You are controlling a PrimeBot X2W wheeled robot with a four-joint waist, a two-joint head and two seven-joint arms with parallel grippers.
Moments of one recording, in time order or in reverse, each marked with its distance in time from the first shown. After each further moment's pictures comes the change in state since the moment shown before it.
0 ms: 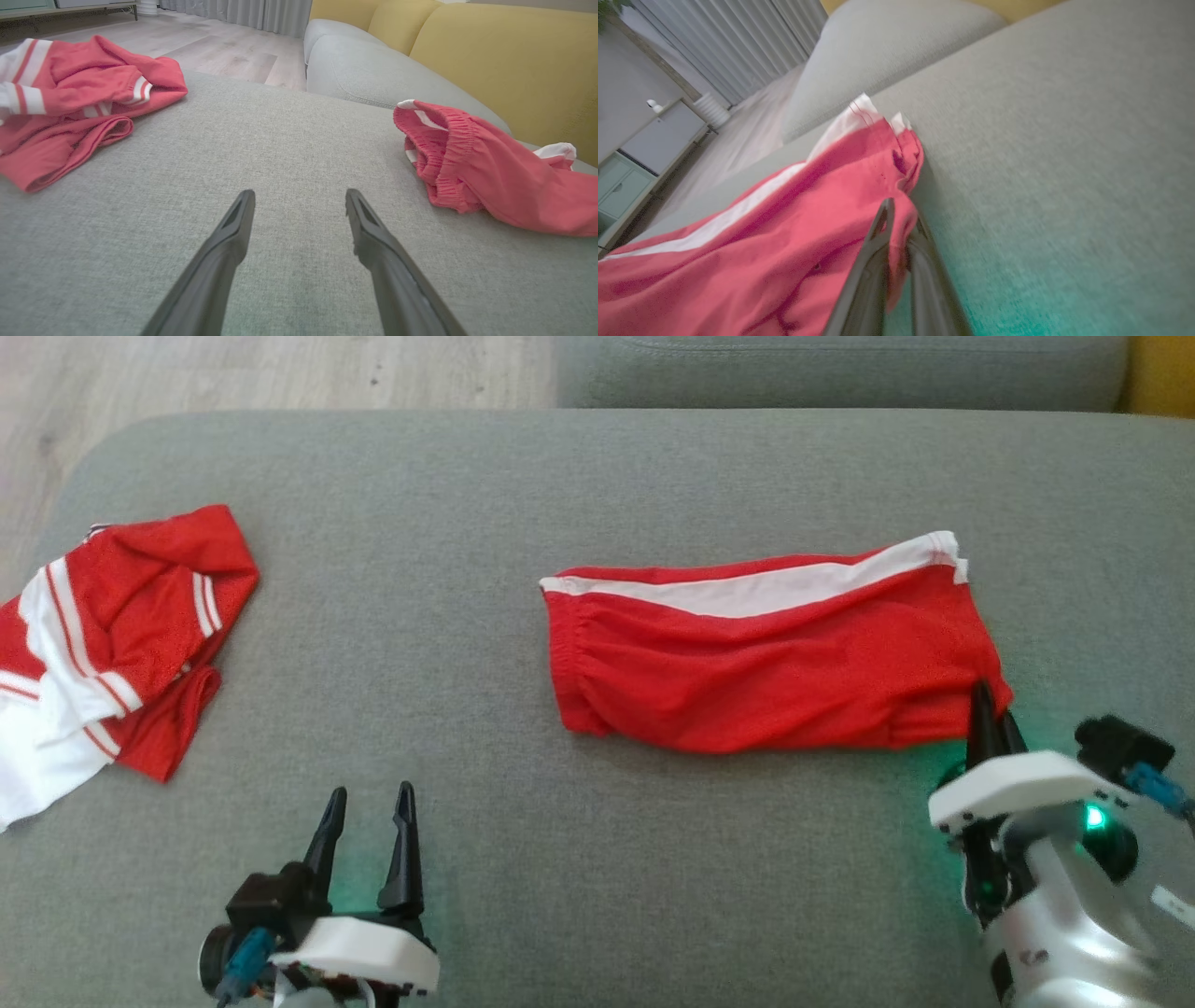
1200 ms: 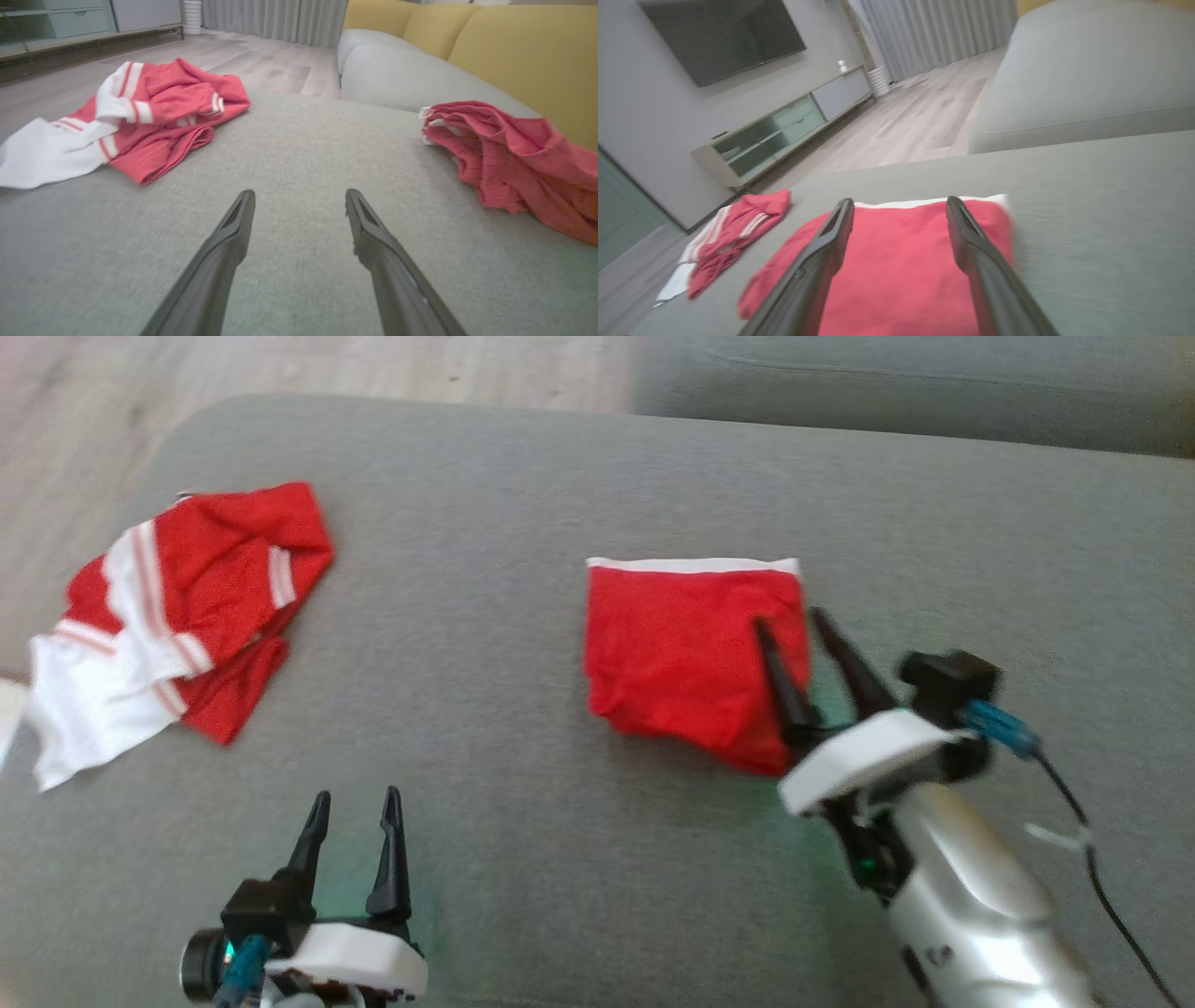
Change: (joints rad) left arm 0.021 0.004 0.029 -0.018 0.059 0.022 0.000; right arm -0.033 0.014 0.481 -0.258 0.074 0.000 -0.003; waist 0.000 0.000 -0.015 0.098
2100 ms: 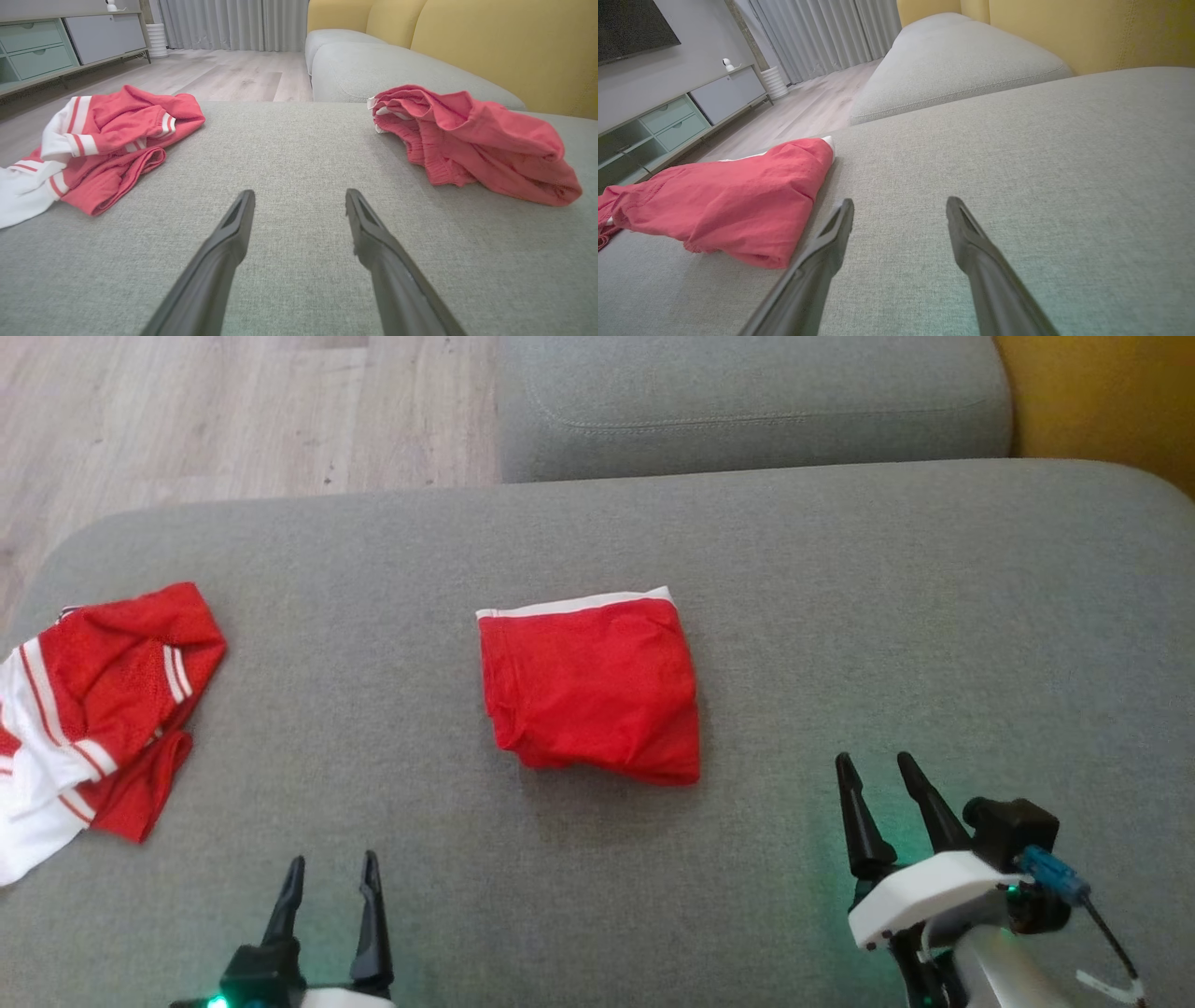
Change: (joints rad) left arm 0.128 0.000 0.046 -0.061 0.099 0.070 0.000; right arm 0.298 0.012 -0.272 -0.063 -0.241 0.000 0.000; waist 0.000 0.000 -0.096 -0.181
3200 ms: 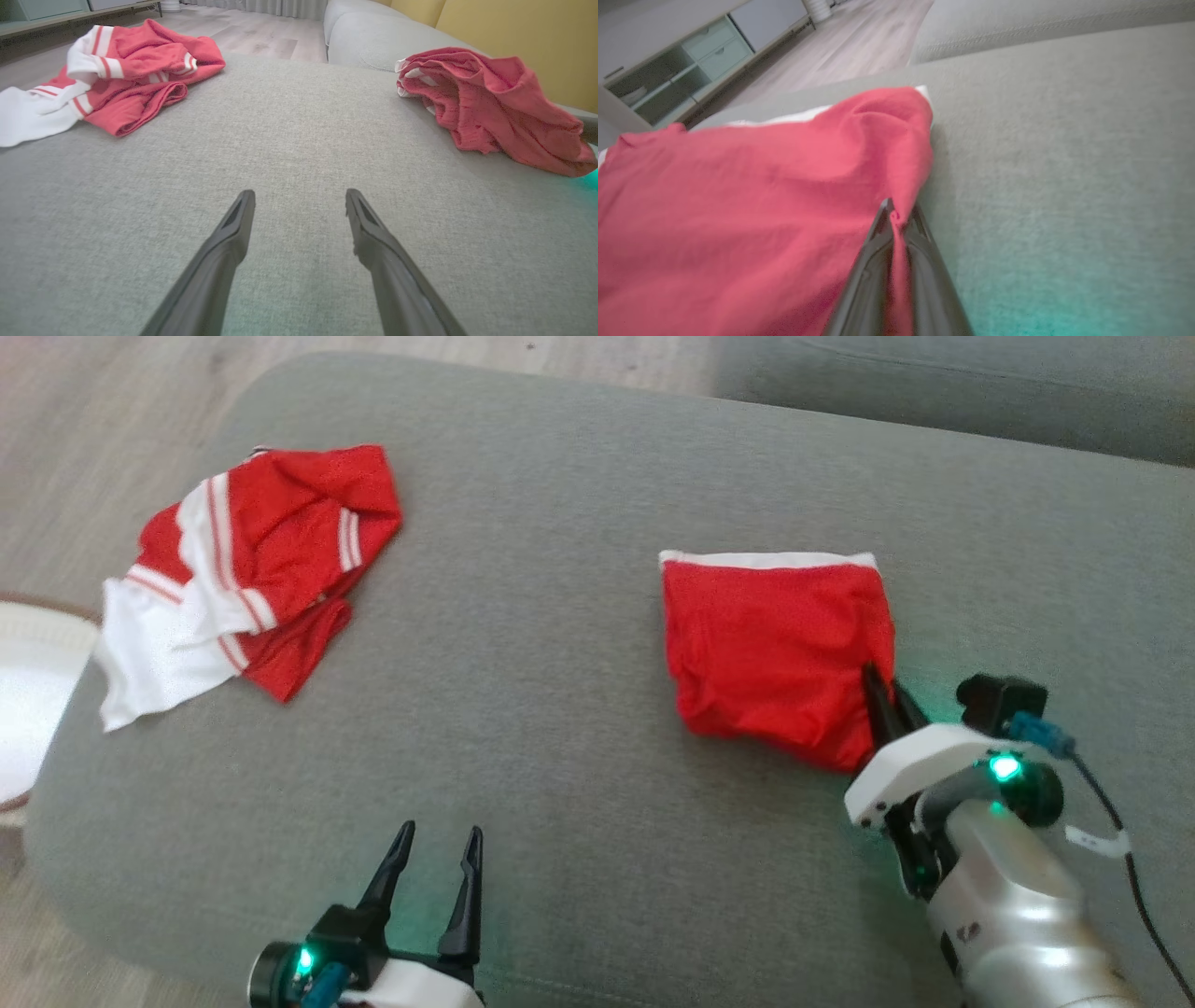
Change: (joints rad) left arm -0.087 0.003 -0.211 0.045 -0.075 -0.052 0.000; right arm -0.383 -0.001 0.034 0.464 0.071 0.000 -0.004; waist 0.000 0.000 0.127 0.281
